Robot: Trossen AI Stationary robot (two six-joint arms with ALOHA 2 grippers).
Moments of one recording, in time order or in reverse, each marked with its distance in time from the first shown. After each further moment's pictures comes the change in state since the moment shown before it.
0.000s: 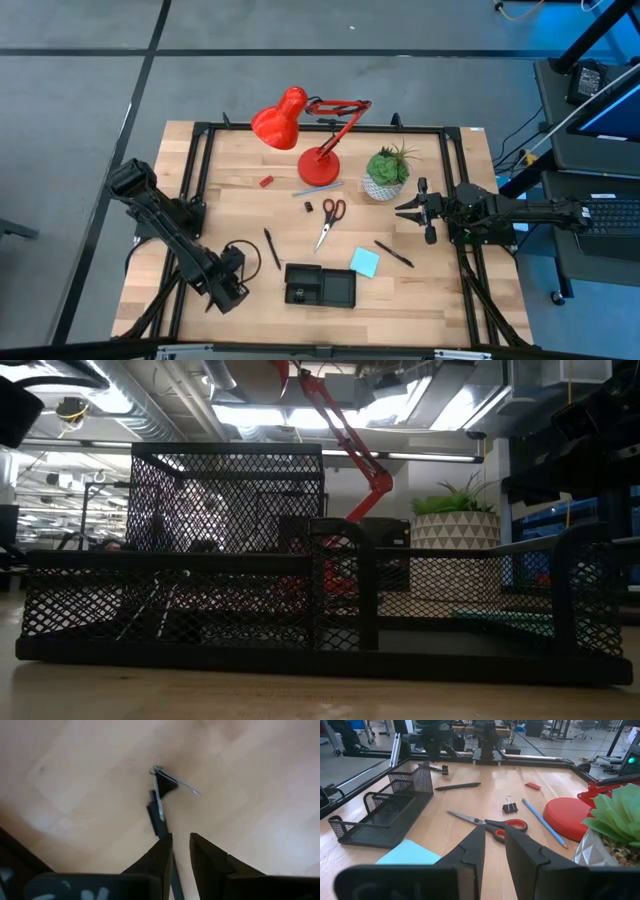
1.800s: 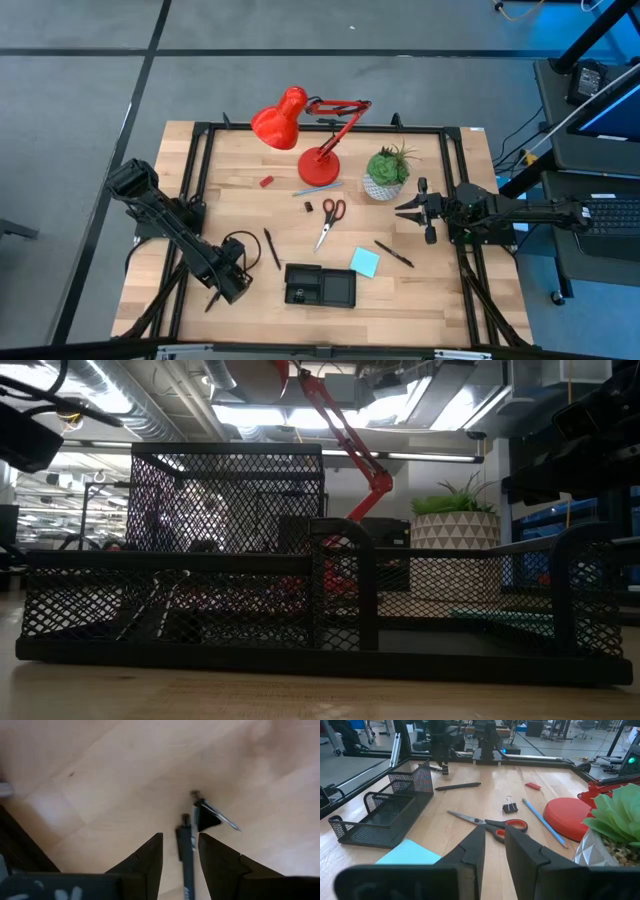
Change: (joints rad) left arm 0.055 0.006 -0.065 0.000 0.012 -0.060; right arm 0.000 0.000 0.000 0.000 -0.001 0.001
